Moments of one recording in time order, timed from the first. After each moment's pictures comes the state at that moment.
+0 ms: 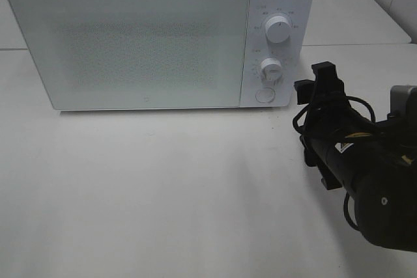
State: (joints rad) left arm -0.12 0.00 -0.52 -0.03 1.08 -0.01; right arm 0.78 1.76 -0.39 0.84 -1.11 1.19
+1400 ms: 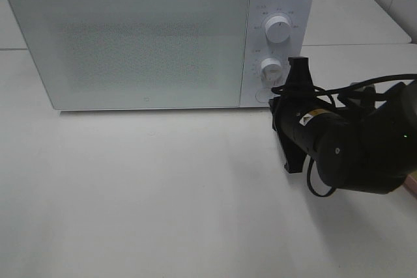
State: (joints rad) left arm -0.12 0.00 -0.52 -0.03 1.08 -0.01; right arm 0.63 1.91 -0.61 0.66 -0.90 1.34
